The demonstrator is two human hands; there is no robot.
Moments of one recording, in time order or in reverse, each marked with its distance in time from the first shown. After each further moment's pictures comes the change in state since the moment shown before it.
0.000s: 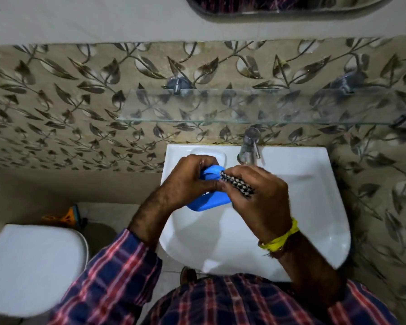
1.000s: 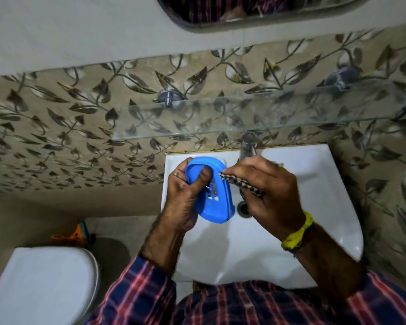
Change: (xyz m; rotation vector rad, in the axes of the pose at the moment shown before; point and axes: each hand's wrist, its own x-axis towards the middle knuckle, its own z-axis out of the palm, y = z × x) left_hand 0.002 -0.004 0.026 -1.010 0.272 0.014; right_hand 0.027 0.014 -0.015 0.139 0.040 -0.252
